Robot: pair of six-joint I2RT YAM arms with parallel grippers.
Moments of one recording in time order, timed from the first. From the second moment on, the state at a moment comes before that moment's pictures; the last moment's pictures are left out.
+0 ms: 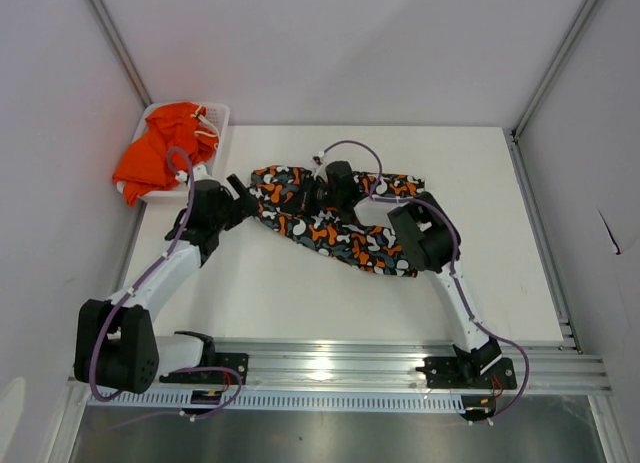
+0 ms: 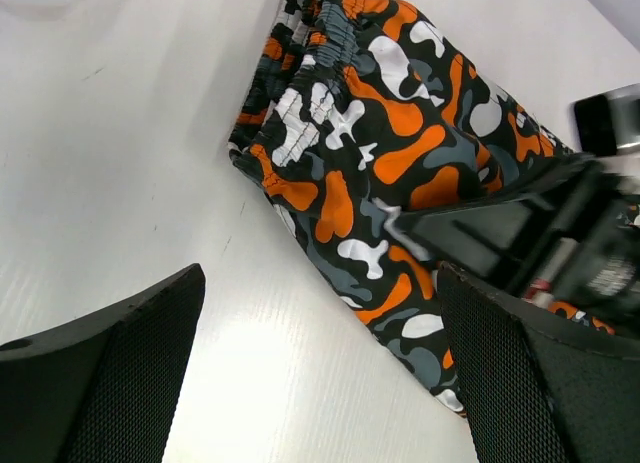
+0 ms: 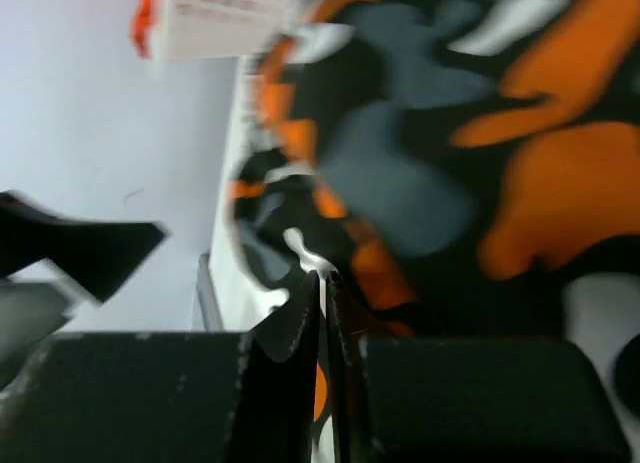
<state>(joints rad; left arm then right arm) -0.18 1.22 0.73 -0.07 -0.11 -0.66 0.61 2.38 1.61 0.43 -0.63 0.95</state>
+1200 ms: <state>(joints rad) -0.12 1.50 0.81 -0.01 -0.04 -0.65 0.58 2.66 2.01 0.27 -0.53 0.99</state>
